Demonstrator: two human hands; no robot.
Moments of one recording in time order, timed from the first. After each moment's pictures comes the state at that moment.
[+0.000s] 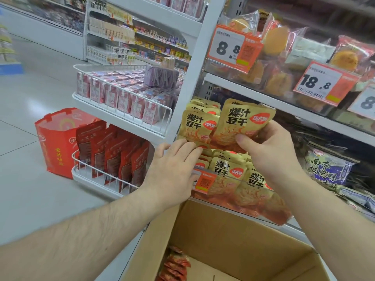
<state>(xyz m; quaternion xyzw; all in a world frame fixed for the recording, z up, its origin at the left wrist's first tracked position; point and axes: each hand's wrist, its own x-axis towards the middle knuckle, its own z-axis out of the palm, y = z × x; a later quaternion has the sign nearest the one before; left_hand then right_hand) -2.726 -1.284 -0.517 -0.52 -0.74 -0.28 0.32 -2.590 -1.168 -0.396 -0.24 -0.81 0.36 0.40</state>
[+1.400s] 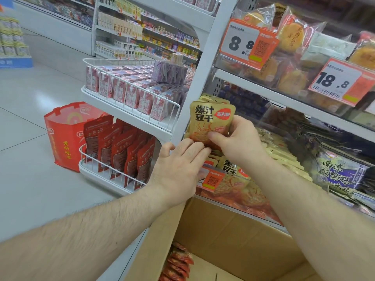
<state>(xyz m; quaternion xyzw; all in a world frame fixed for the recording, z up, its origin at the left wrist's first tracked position) -2.731 -1.281 -0.529 -0.51 -0.70 -0.29 0.40 -2.649 -1.169 -0.414 -0.26 -0.89 0.26 0.28</state>
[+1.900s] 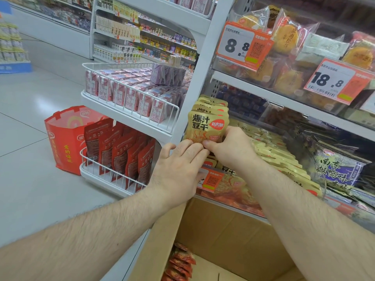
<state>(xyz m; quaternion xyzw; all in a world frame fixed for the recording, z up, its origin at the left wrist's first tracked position) -2.729 -1.283 -0.528 -0.51 -0.71 -0.29 0.39 -2.659 -1.173 -0.424 -0.37 -0.89 0.19 0.20</state>
